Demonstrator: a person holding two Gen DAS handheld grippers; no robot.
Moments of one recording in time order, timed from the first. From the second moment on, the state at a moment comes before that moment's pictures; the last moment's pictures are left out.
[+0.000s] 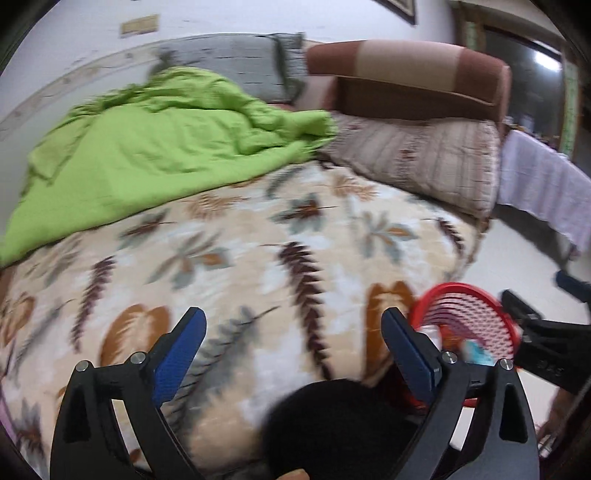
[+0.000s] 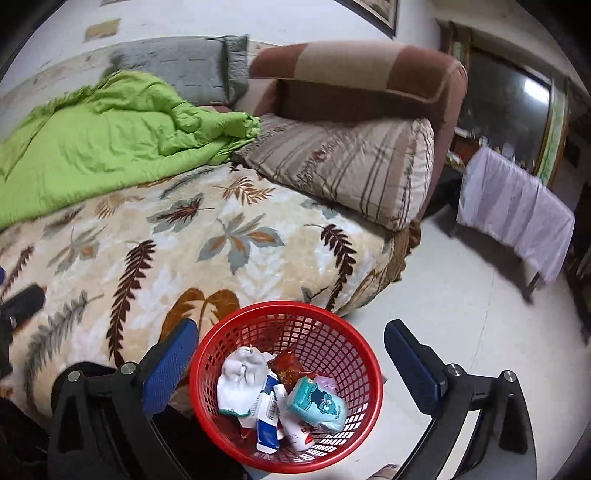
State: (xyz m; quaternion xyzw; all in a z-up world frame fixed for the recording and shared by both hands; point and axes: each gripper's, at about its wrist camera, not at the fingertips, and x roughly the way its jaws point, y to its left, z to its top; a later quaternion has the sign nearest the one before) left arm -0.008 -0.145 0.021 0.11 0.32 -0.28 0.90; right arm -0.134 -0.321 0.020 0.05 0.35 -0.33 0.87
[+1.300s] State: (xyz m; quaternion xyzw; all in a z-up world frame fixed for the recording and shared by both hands) left arm -0.018 -0.112 0.001 0.13 0.30 -0.23 0.92; right arm -0.134 -0.304 0.013 0.03 0.37 -0.31 0.88
